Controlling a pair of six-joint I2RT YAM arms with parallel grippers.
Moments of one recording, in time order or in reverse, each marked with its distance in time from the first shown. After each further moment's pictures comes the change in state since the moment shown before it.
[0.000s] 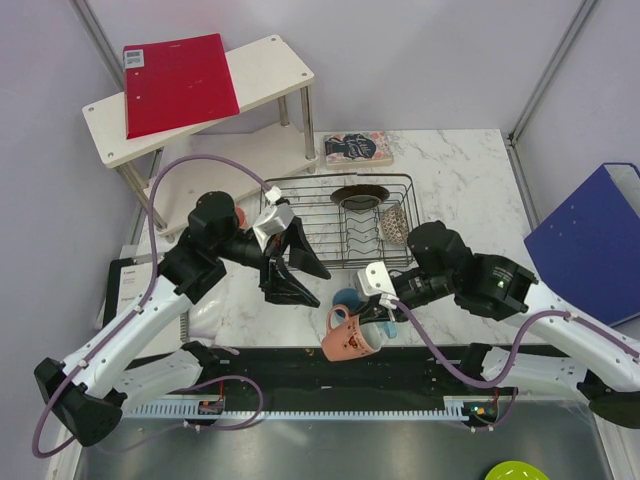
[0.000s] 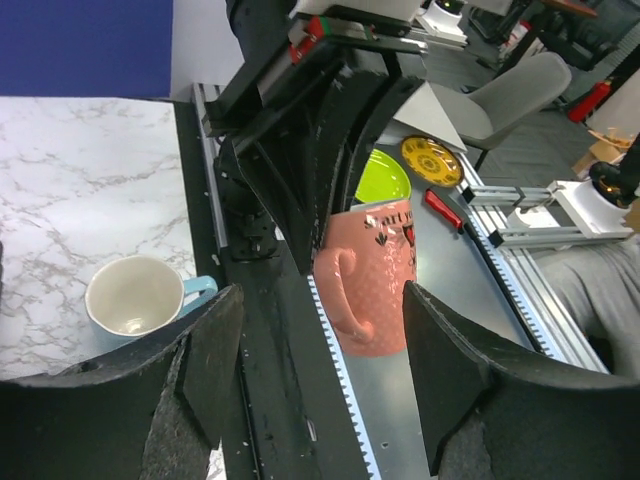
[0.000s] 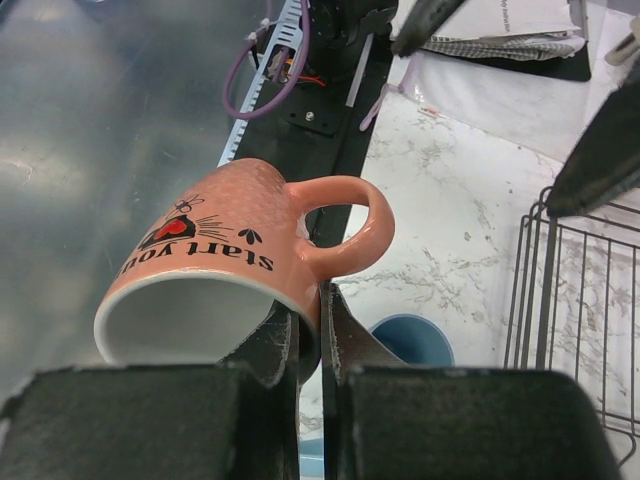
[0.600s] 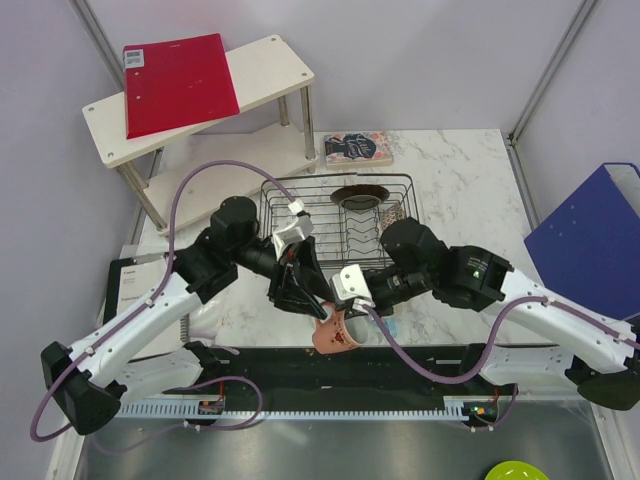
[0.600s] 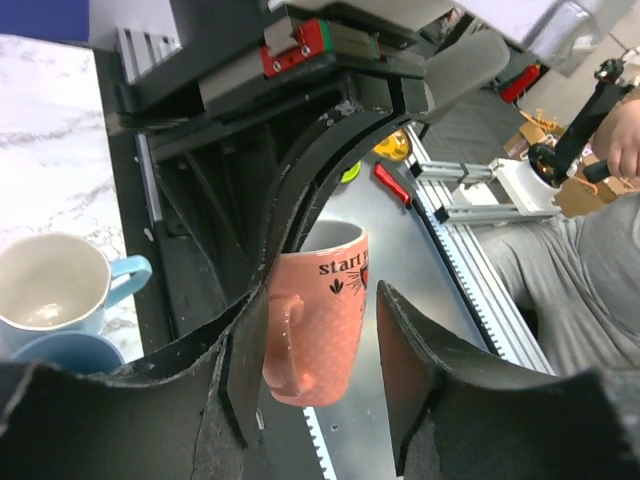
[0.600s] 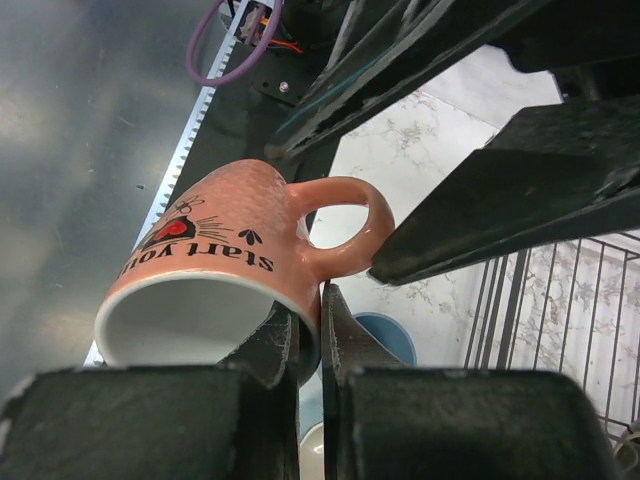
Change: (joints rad) left arm -0.081 0.065 -0.008 -0.043 0.029 -0.024; right arm 0.072 0.131 0.081 -0.039 0.108 -0.095
